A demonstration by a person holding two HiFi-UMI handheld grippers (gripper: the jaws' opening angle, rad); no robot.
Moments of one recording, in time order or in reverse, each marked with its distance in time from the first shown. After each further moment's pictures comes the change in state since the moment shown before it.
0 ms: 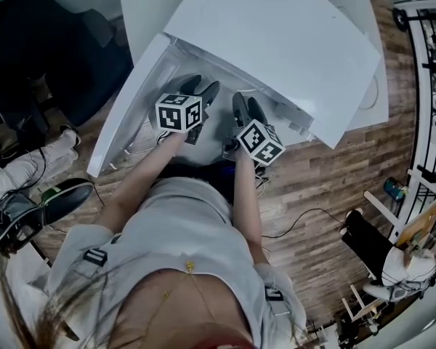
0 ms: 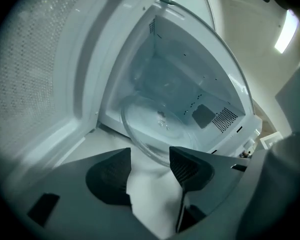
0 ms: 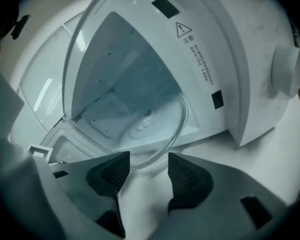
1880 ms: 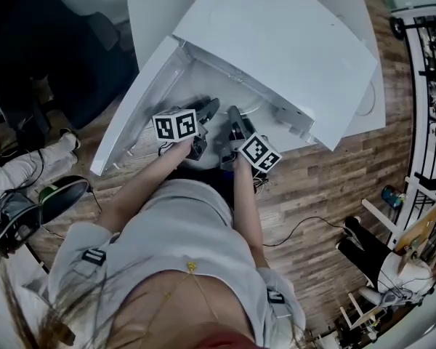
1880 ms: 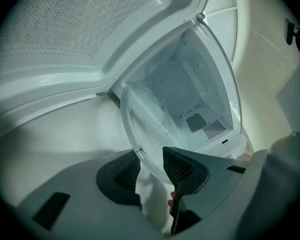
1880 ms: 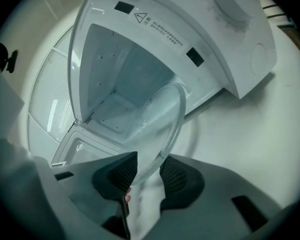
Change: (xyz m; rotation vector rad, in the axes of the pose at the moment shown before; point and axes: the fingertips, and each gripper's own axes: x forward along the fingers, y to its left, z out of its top) left arm -0.013 -0.008 -0.043 -0.310 0.008 -0.141; right arm -0.005 0.004 -0.041 0.193 0.040 0.171
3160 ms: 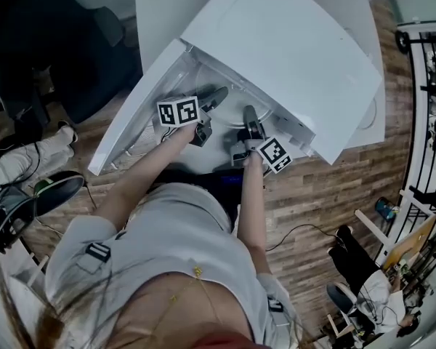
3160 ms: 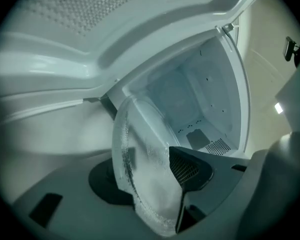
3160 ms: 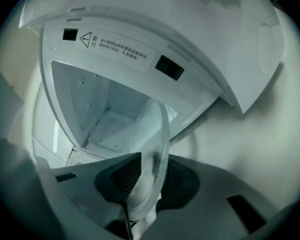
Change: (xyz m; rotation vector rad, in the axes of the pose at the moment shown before) left arm 0.036 0.013 0.042 -0.057 -0.112 -0.113; right arm 0.009 -0.019 0.045 0.155 -0.068 0.085
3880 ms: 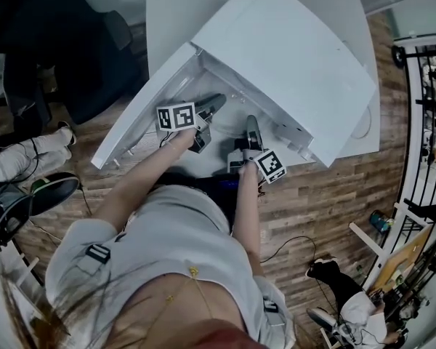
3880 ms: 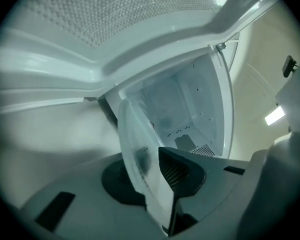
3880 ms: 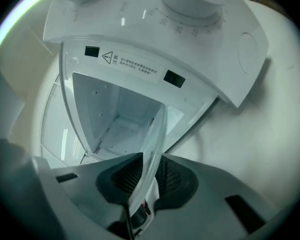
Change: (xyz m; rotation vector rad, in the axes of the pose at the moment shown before) left arm -0.015 -0.018 0.000 -0.081 -0.033 -0.117; right arm -0.015 0.017 0.002 0.017 -0.099 0.103
